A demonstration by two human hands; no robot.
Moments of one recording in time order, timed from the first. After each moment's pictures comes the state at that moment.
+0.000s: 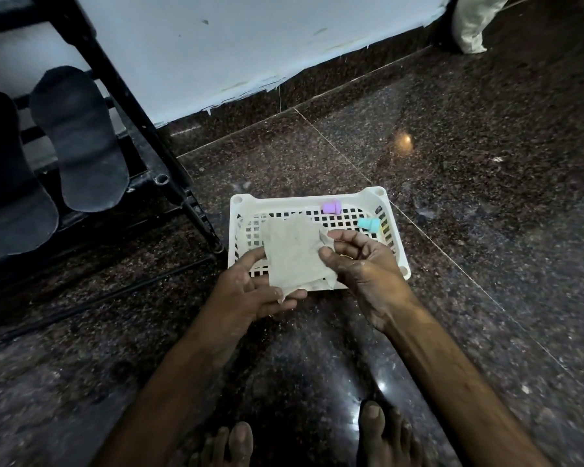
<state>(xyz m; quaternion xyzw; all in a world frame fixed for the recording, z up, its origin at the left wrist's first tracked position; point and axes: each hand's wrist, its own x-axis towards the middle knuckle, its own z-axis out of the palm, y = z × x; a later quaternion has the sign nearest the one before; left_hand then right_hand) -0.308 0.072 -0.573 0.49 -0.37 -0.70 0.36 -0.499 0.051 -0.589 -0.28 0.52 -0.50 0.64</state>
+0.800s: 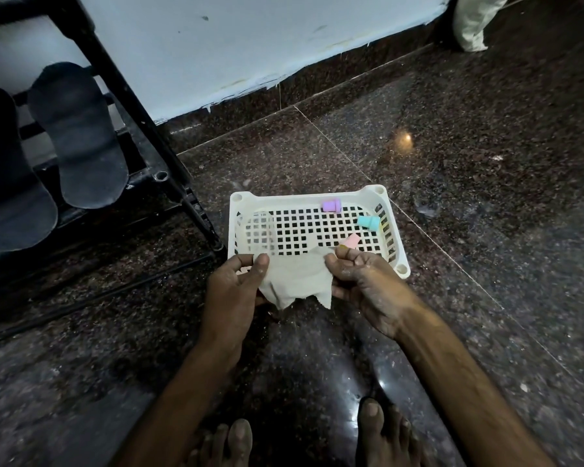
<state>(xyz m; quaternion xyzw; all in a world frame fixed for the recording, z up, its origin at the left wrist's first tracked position) -0.320 0.075 -0.579 0.60 -0.33 -0.57 0.45 -0.507 0.059 -0.588 -0.22 0.54 -0.40 0.71</state>
